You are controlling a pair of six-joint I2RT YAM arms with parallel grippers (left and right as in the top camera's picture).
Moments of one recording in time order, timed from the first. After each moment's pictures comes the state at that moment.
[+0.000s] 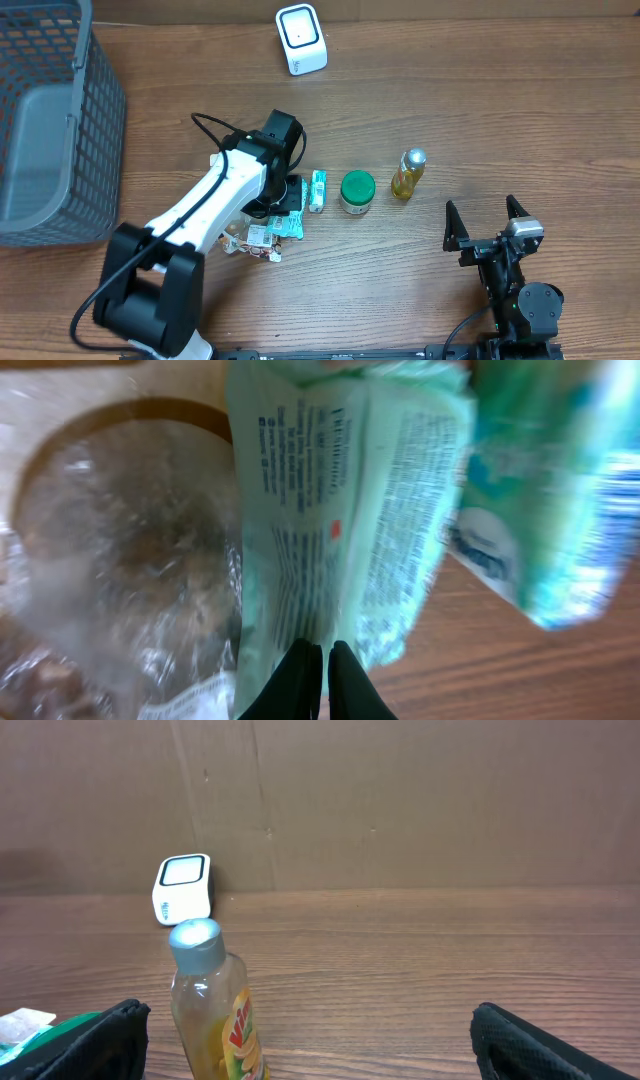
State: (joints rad) left arm -0.42 1.79 1.22 -0.97 0.07 -0.42; right arm 0.02 0.01 0.02 -0.03 -0.09 0.07
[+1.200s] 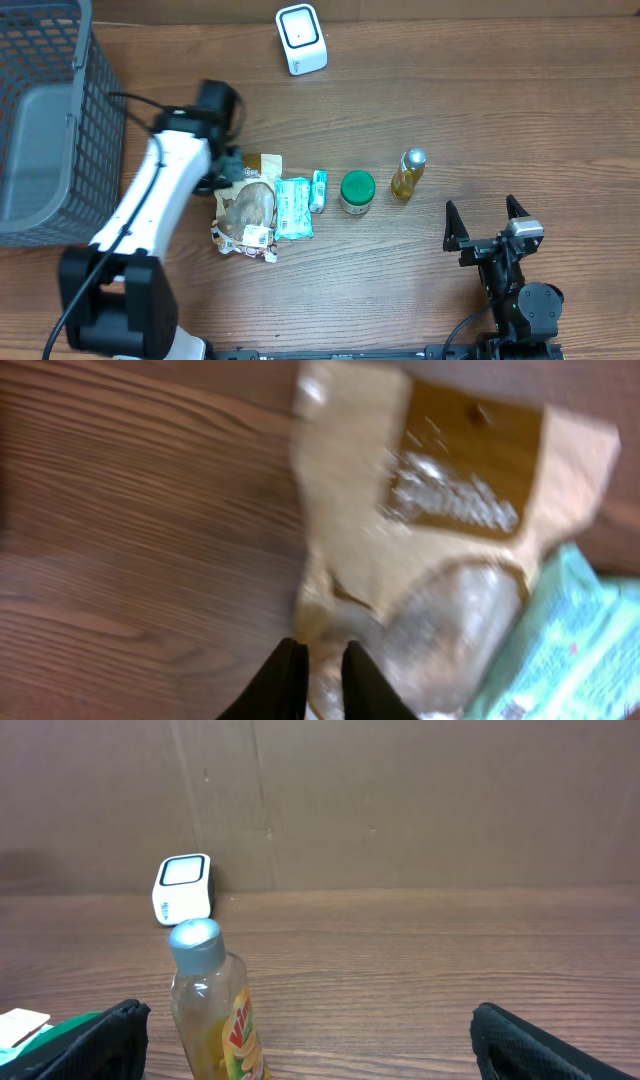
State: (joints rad) left arm -0.15 1.71 1.34 -1.10 -0.15 -0.40; right arm 0.02 0.01 0.02 -0.02 -0.09 0.07
